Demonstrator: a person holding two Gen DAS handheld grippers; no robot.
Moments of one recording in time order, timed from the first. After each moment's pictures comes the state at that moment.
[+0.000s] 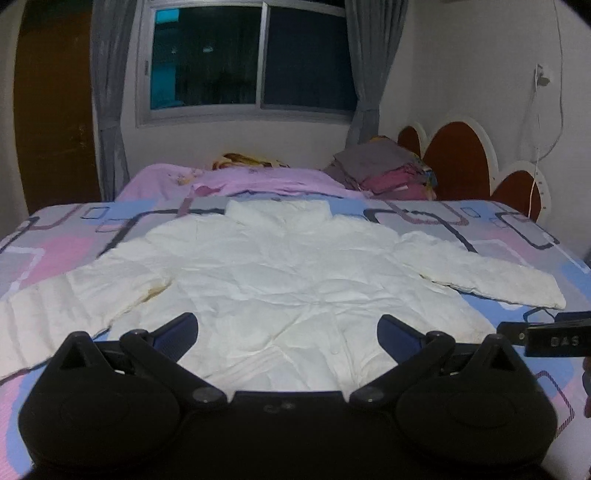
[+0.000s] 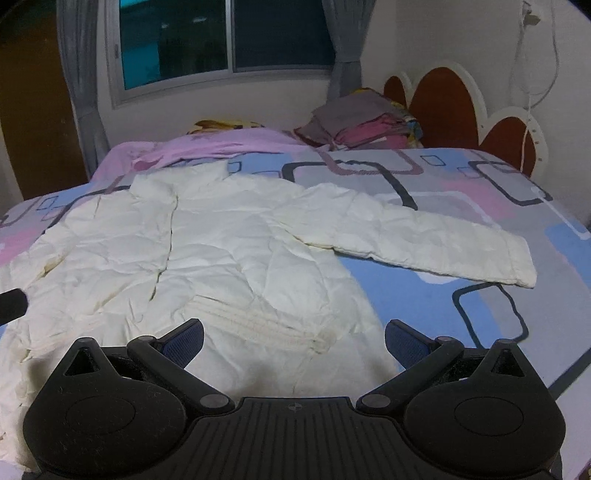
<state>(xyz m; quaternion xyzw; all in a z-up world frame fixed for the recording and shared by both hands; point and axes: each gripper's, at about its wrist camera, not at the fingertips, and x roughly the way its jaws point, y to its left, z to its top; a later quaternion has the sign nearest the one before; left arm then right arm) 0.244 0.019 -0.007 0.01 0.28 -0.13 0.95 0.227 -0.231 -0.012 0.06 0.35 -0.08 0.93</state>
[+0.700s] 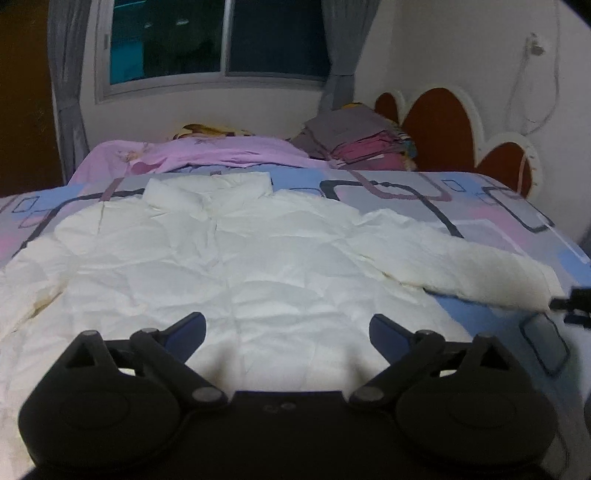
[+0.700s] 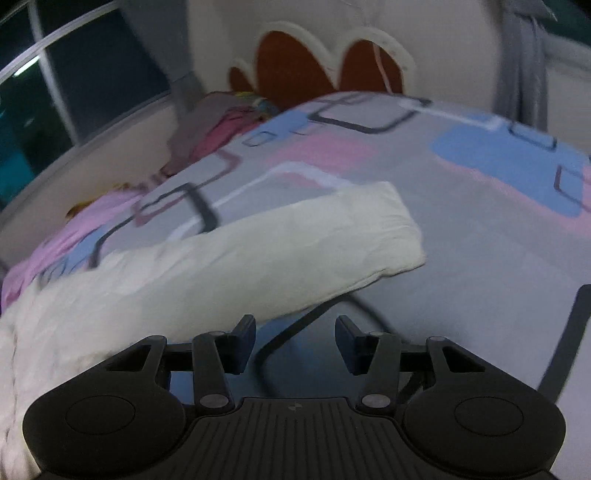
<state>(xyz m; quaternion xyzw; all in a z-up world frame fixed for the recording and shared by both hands) 0.333 -0.092 -0.043 0.02 0.33 -0.15 0.93 0.256 -0.513 -0.084 0.28 0.31 -0.25 0.87</state>
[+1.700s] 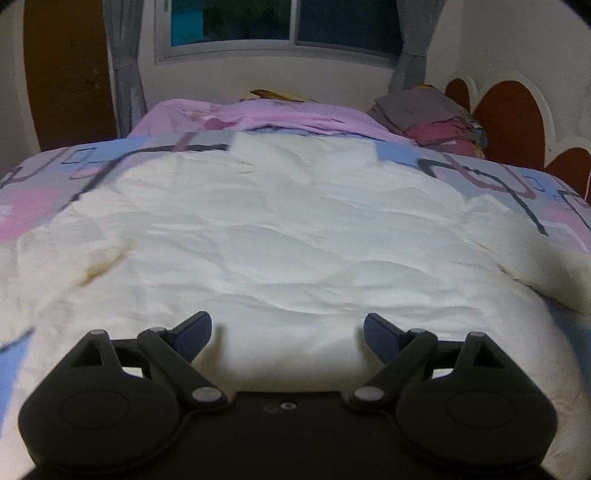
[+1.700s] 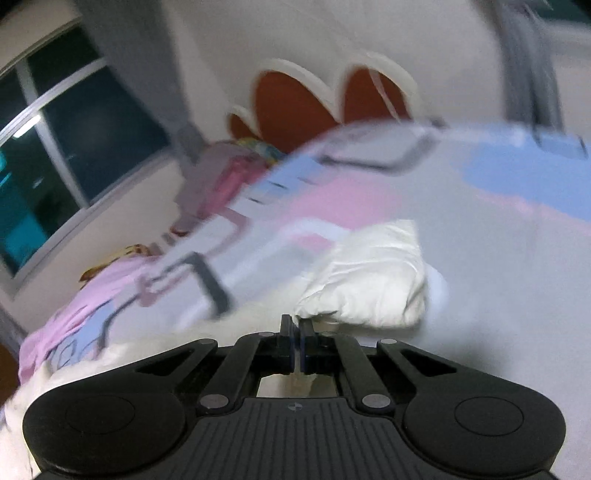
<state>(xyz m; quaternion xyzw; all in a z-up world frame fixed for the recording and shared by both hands) 0.377 -0.011 -0.076 0.00 0.38 -0.06 0.92 0.310 -0.503 -0.055 0.26 0.22 -0.22 0.91</state>
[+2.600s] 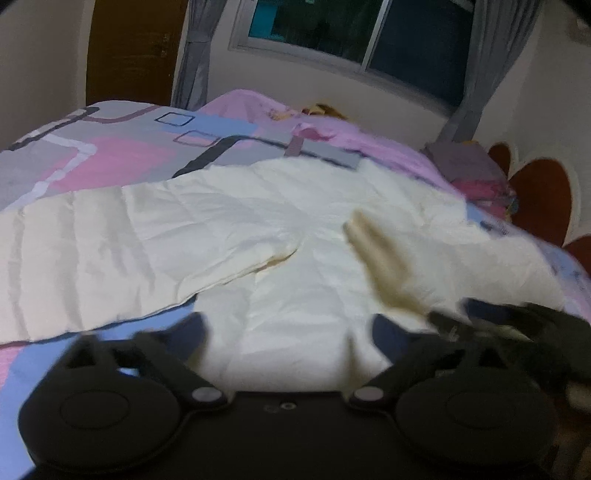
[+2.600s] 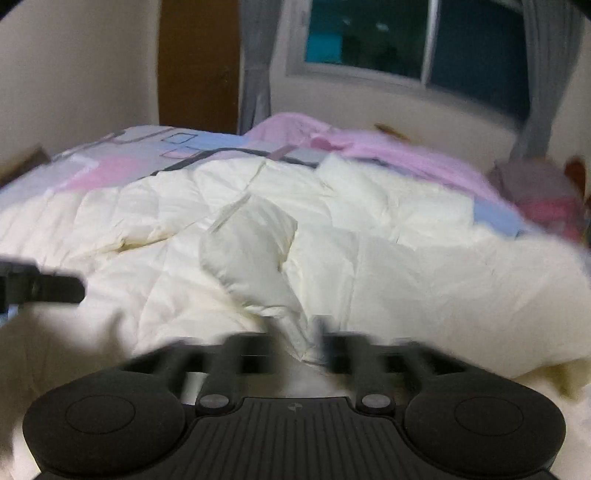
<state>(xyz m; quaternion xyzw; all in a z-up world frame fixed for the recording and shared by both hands) 0.362 0.145 -0.070 -0.12 0.36 -0.02 0.92 0.370 -0.073 -0.083 -0.08 0.28 0.16 0.94</state>
